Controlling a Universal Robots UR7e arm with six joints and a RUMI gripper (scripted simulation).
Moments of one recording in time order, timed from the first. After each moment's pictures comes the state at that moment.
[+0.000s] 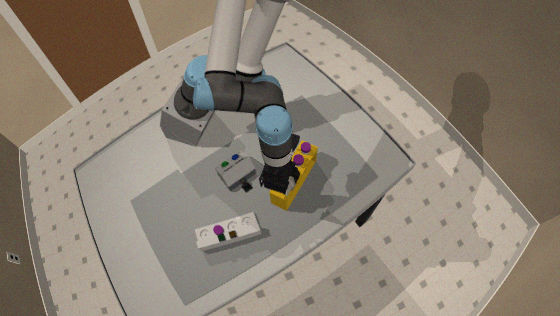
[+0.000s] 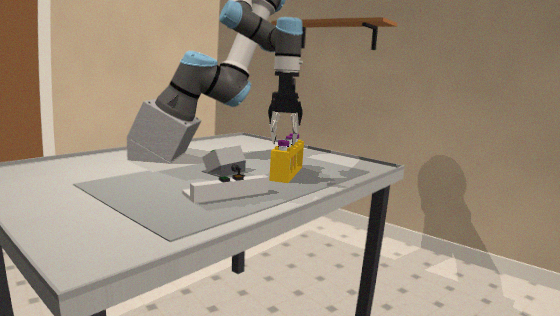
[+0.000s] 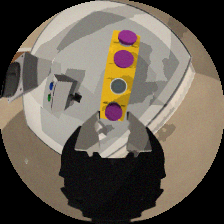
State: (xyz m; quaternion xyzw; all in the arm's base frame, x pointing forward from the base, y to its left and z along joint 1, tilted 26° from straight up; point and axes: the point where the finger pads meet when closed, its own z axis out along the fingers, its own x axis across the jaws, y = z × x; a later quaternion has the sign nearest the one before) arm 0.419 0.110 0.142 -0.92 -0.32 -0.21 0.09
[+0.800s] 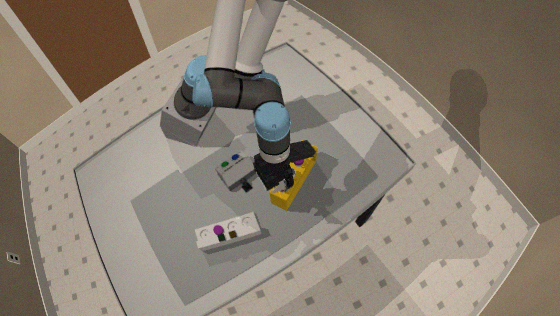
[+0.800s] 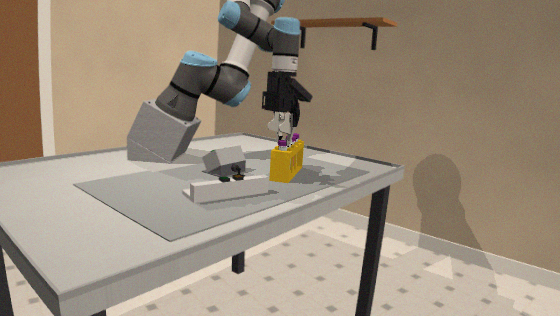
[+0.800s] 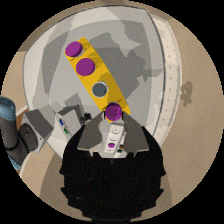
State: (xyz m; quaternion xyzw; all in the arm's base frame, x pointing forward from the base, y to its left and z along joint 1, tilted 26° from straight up) arm 0.419 0.111 0.142 -0.97 0.00 -0.17 0.15
